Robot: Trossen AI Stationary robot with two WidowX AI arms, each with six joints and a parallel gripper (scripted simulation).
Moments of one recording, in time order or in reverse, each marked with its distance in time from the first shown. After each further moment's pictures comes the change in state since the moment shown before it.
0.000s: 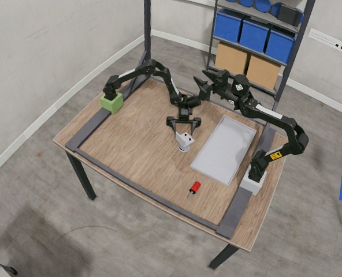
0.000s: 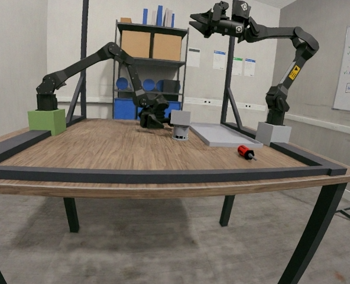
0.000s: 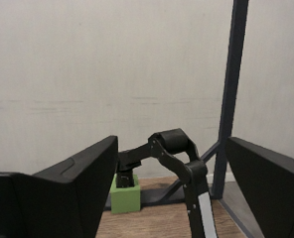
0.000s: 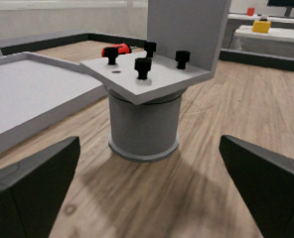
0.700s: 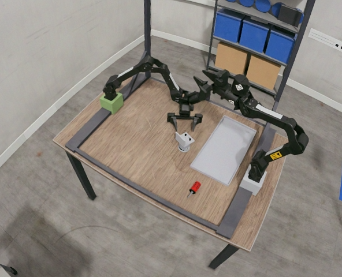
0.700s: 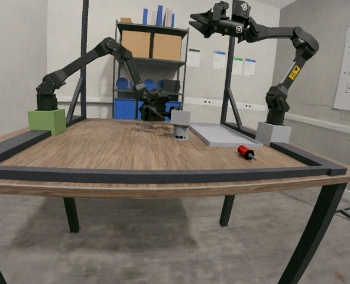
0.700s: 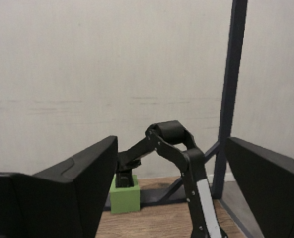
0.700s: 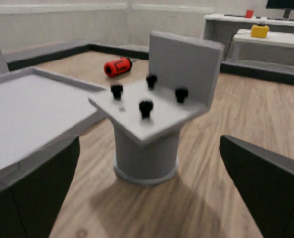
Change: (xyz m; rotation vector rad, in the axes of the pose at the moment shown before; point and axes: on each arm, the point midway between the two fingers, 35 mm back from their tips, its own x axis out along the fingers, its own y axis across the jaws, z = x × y) left arm 0.000 0.000 0.000 0.001 -0.001 -0.002; right arm -0.005 0.003 0.030 0.006 -0.002 -0.001
